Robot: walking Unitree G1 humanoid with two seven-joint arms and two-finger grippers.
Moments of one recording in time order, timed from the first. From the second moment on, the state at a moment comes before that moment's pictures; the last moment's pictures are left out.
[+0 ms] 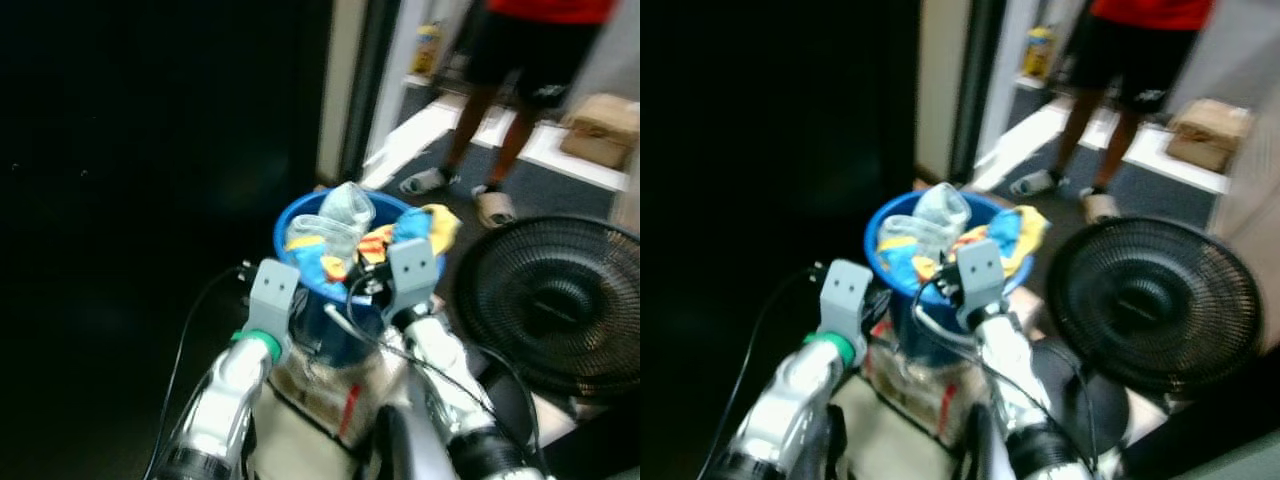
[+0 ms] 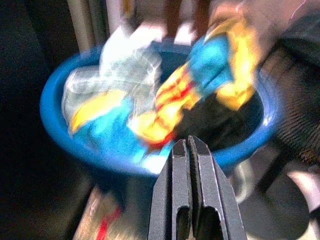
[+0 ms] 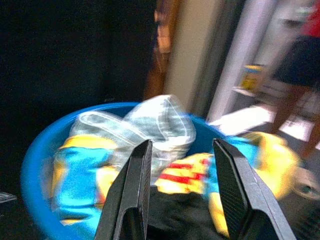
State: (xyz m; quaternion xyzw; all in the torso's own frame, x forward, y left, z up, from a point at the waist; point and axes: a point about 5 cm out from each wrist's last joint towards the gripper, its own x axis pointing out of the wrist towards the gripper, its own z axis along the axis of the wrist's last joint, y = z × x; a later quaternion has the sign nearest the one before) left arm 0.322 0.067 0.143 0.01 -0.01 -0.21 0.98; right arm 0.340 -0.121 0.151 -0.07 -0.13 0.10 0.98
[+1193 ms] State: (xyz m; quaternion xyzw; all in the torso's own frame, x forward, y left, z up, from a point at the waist) left arm 0.338 0.079 0.205 -0.03 -0.08 -0.17 0.98; right arm 0.335 -0.107 0.220 -0.01 -0.23 0.20 0.95
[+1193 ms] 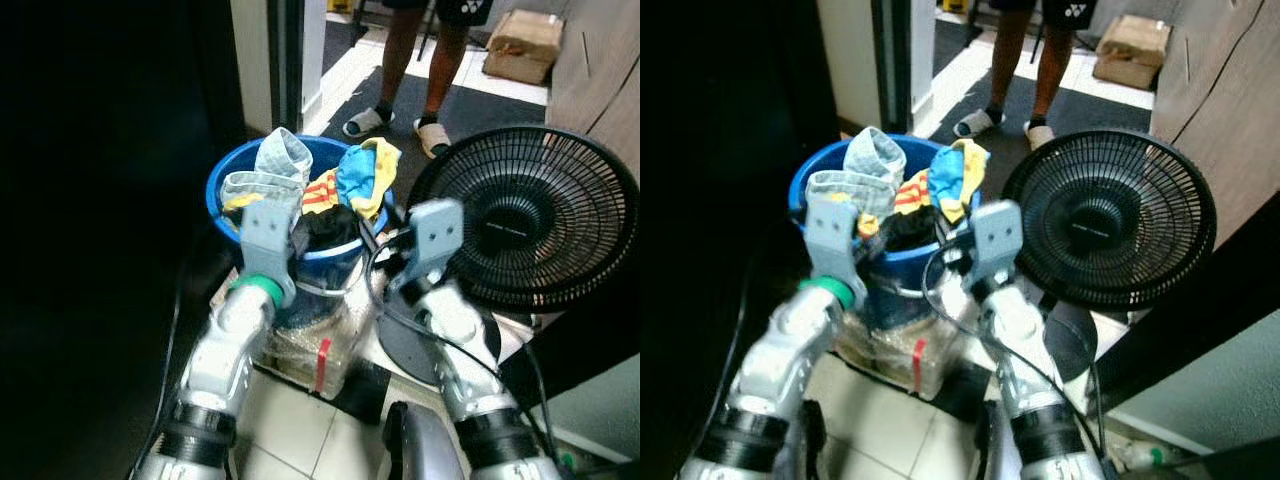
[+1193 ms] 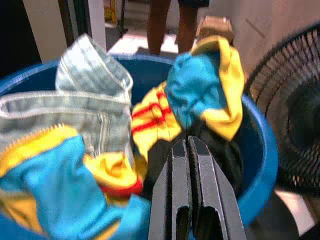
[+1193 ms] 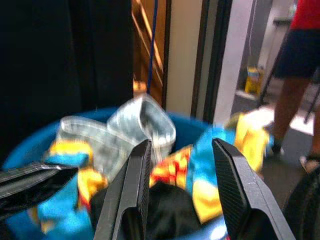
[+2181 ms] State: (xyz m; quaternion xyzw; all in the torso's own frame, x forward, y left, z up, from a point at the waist) left arm 0.353 0.088 0.250 0.01 -0.14 -0.11 0.98; right arm 0.337 -0.076 0.231 -0.14 -0.20 0.43 0.87
